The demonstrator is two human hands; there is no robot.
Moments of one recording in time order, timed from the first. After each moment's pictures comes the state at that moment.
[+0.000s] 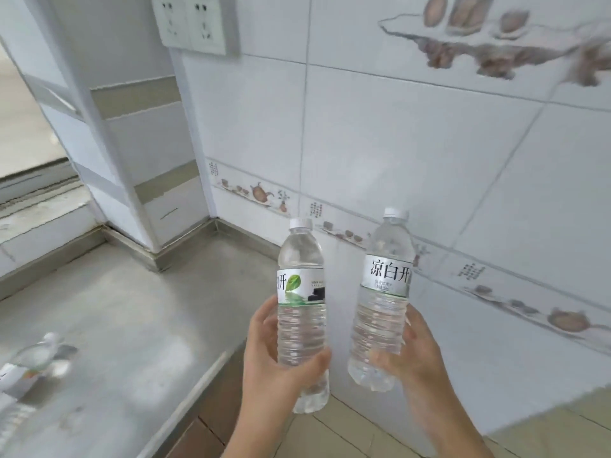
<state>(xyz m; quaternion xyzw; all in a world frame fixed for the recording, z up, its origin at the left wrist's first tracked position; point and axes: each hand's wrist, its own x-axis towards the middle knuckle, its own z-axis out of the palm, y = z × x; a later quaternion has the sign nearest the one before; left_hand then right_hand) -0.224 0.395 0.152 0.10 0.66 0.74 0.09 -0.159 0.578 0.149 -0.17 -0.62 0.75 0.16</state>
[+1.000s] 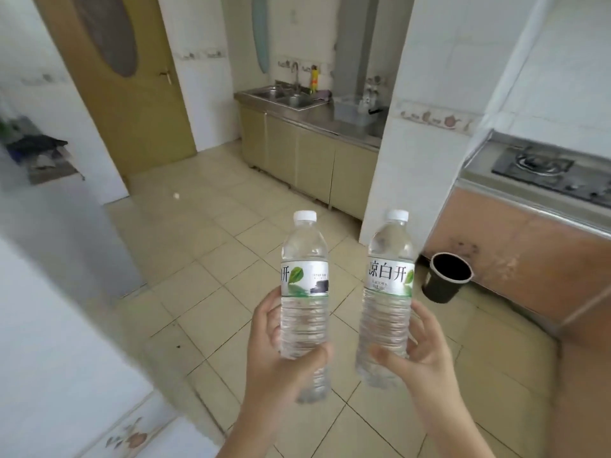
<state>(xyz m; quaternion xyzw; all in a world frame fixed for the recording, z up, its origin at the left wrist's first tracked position) 0.051 0.916 0.157 0.49 0.46 0.51 0.53 0.240 0.872 0.151 -0.56 -0.38 0.40 0.62</state>
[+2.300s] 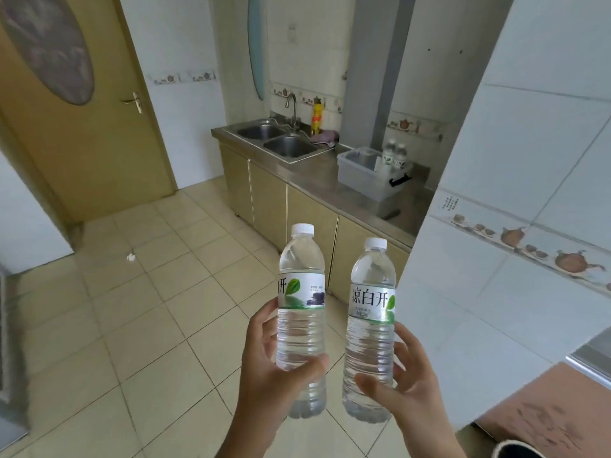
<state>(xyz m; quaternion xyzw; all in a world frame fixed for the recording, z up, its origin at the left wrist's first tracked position) 0.368 1.669 0.159 0.47 0.48 0.53 0.53 0.556 1.631 0.134 -0.52 -0.41 0.45 0.60</state>
